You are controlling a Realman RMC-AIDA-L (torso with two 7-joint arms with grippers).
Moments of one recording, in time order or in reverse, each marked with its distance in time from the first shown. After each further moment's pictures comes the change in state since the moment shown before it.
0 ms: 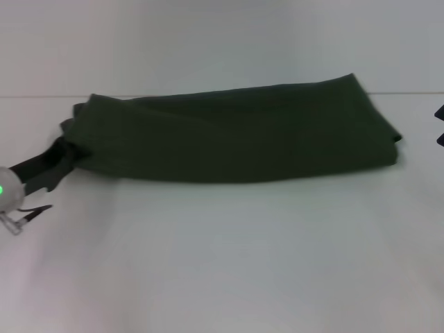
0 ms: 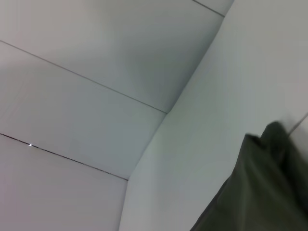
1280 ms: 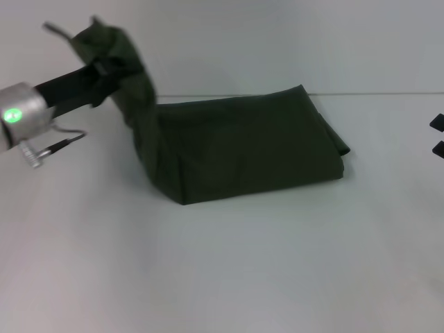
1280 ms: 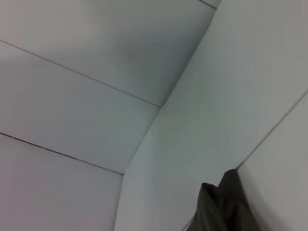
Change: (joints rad) left arm -0.071 -0.041 0.031 0.276 -0.030 0.335 -0.019; right arm -0.005 0.000 -0.005 0.028 -0.007 0.003 -0.009
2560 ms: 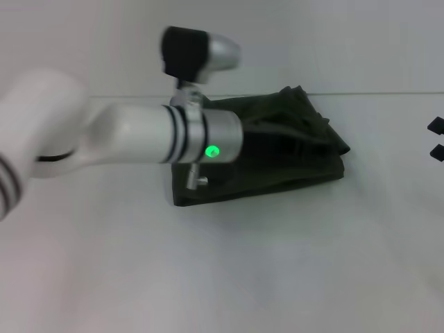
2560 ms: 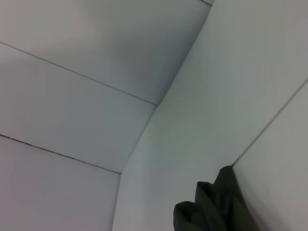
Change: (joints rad) left arm -0.227 -0.066 0.809 -0.069 -0.098 -0.352 0.272; right arm 0.003 -0.003 -0.004 0.018 0.000 0.008 0.002
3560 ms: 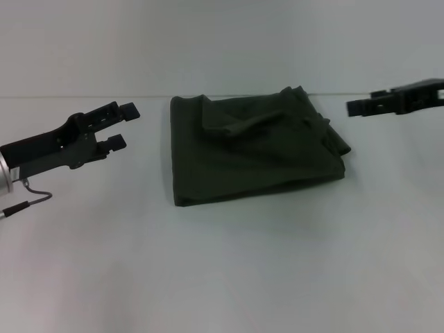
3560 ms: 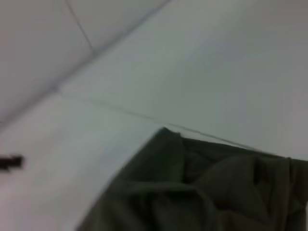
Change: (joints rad) left arm 0.359 0.185 -0.650 -0.060 -0.005 0.534 -0.296; right arm 0.330 -0.027 -0.214 -0.484 -0.598 -0.169 -0.002
